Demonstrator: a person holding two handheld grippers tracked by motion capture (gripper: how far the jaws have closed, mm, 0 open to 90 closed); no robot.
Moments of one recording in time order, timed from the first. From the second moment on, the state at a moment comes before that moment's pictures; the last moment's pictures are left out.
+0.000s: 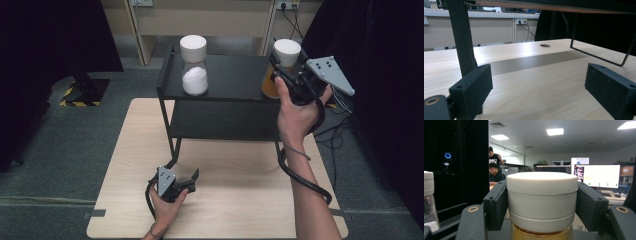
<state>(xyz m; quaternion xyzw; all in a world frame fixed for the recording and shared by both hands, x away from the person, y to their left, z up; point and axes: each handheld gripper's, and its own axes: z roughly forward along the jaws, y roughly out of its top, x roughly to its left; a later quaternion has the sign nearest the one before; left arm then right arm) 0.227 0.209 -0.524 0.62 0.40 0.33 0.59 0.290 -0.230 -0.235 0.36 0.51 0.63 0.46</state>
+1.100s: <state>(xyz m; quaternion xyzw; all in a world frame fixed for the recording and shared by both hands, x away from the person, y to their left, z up) 0.227 0.208 -0.524 0.62 0.40 0.33 0.59 0.286 -0.233 -0.238 0.36 0.51 0.63 0.47</state>
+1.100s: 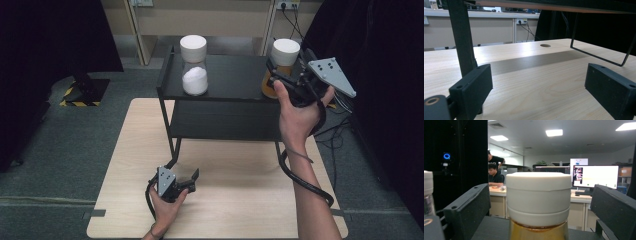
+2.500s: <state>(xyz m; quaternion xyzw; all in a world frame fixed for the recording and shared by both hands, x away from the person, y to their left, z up) 0.227 0.209 -0.524 0.62 0.40 0.33 0.59 0.233 -0.250 -0.285 0.32 0.52 0.64 0.47</state>
